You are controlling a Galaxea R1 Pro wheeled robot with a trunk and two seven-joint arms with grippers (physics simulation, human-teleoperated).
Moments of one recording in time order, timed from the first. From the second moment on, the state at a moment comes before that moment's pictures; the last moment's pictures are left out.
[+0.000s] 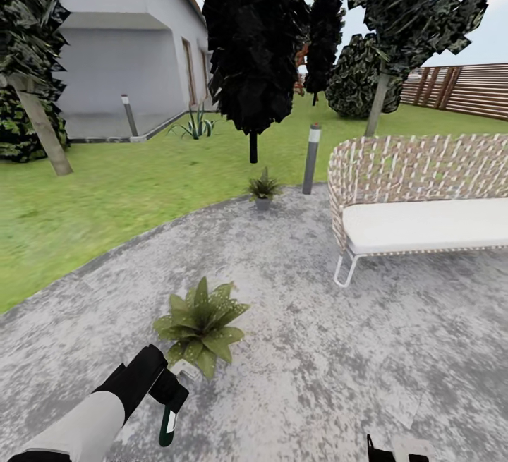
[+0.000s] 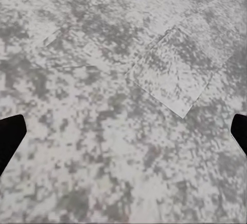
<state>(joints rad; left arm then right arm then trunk) -0.69 0.03 -0.08 -0.41 -0.58 0.67 -0.66 -0.34 -0.02 -0.94 -0.22 0.90 -0.56 -0.08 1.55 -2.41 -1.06</state>
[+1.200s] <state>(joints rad) -0.69 0.03 -0.08 -0.41 -0.58 0.67 -0.66 -0.34 -0.02 -0.94 -0.22 0.90 -0.56 -0.08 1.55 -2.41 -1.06</state>
